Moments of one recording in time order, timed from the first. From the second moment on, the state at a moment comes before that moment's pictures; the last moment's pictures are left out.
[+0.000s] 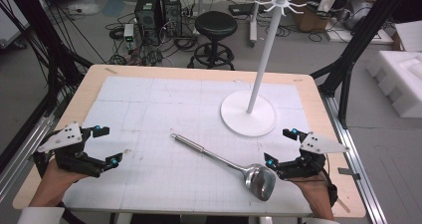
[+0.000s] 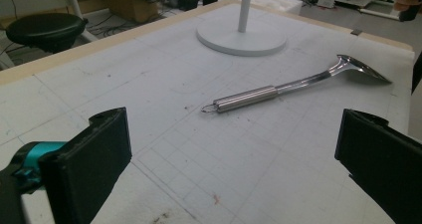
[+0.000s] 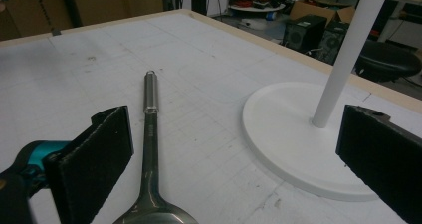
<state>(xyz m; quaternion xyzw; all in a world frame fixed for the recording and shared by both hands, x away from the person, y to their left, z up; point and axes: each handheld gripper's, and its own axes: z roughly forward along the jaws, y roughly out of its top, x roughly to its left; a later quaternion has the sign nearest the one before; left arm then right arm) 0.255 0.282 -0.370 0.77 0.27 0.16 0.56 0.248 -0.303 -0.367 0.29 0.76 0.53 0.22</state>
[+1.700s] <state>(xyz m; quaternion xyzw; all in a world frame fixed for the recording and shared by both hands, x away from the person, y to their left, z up) 0.256 0.280 -0.371 0.77 0.26 0.15 0.56 0.302 -0.191 -0.334 0.25 0.91 0.32 0.10</state>
